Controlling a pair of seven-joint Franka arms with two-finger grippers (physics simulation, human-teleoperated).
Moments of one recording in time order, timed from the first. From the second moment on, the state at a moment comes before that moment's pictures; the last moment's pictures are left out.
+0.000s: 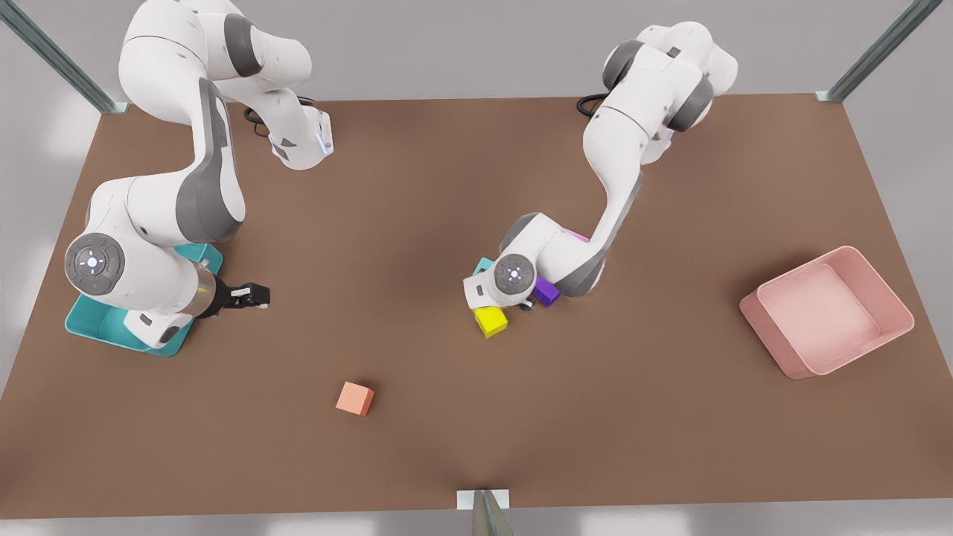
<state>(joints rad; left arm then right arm) -0.61 0.79 -0.12 -1.19 -0.08 1.78 -0.12 0.22 0.45 -0.12 -1.13 0.10 1.42 -0.03</state>
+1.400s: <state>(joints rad) -0.64 0.69 -0.13 -1.45 -0.11 1.97 -0.84 0.22 0.45 -0.12 -1.13 0.10 1.43 -0.05</state>
